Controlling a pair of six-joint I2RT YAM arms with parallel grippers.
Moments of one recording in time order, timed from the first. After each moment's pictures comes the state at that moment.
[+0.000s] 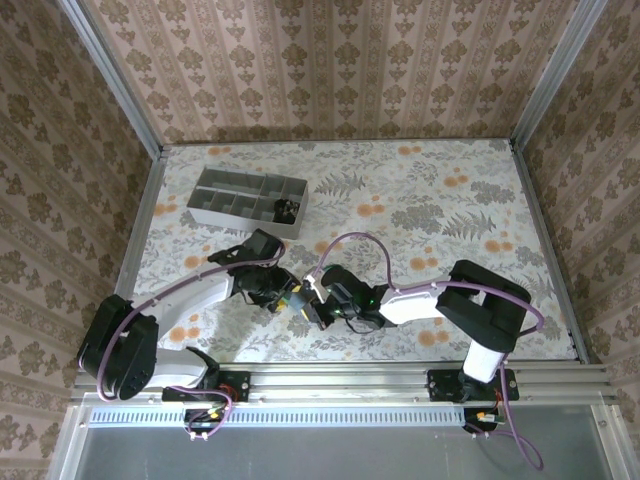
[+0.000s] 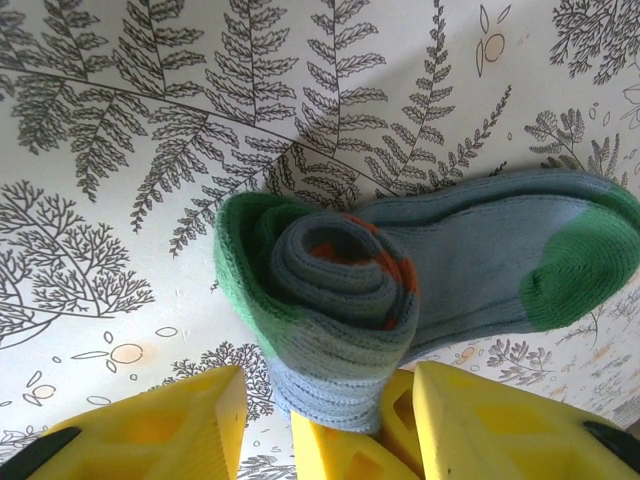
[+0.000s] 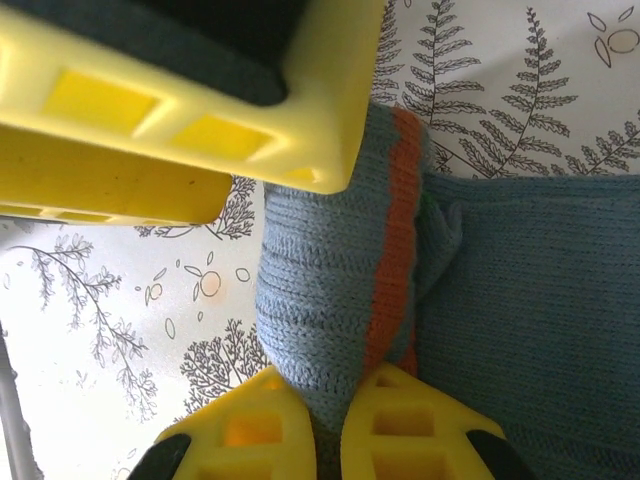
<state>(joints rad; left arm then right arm) -0.65 1.32 0.72 -0.59 0.29 -1.32 0.97 1.76 0.70 0.28 -0.18 0.38</state>
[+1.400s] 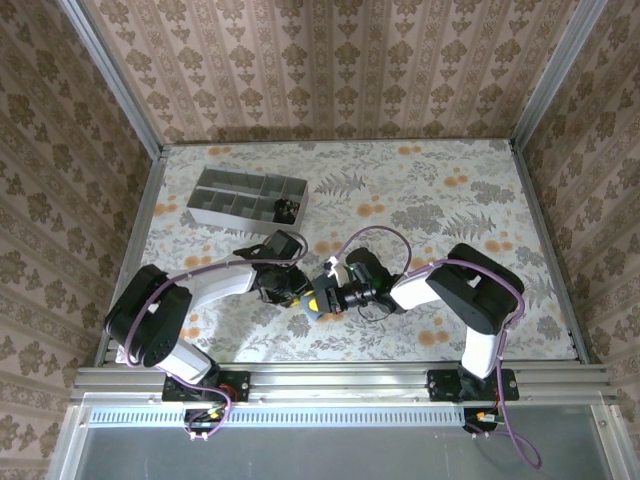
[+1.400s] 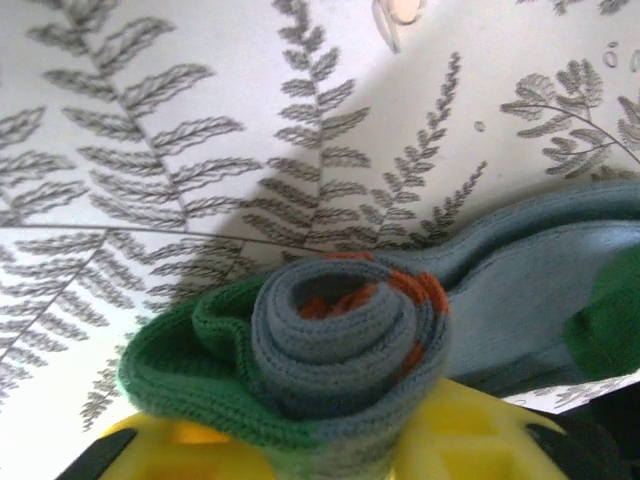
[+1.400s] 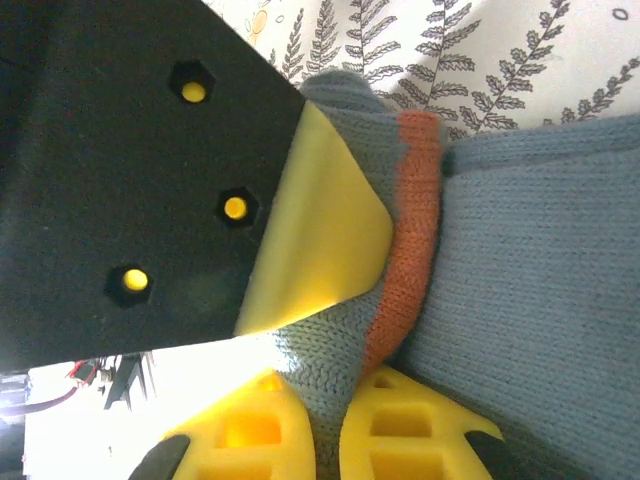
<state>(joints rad) -0.71 1.54 0.77 -0.43 0.29 -1.16 0.75 1.84 0.64 0.46 -0.60 0.58</state>
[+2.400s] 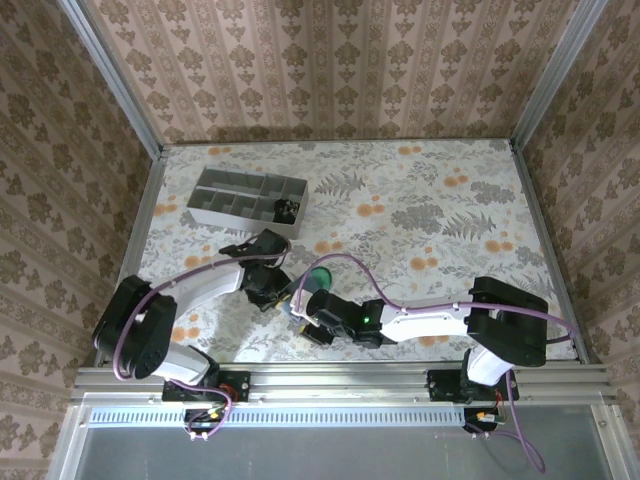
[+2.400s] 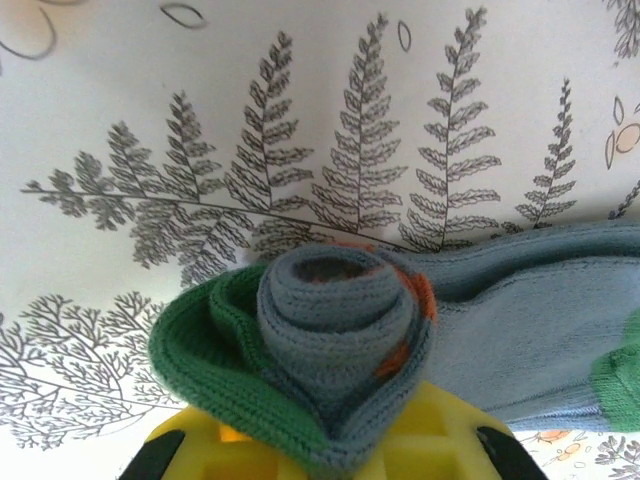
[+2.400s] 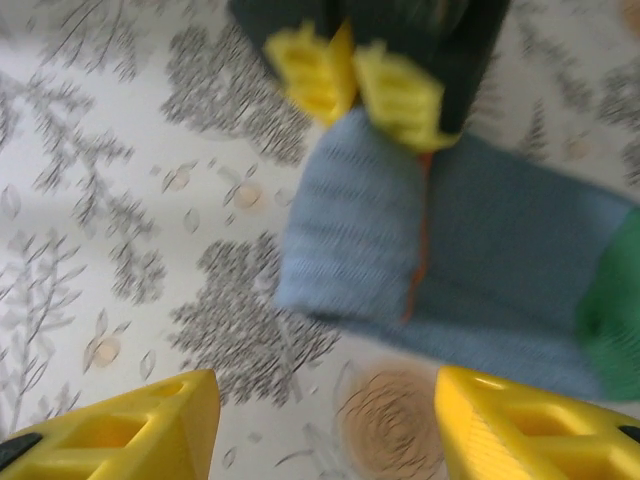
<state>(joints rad) -0.65 1.46 0.77 -0.66 0.18 -1.26 1.19 1.61 0.79 -0.01 0.23 0.01</state>
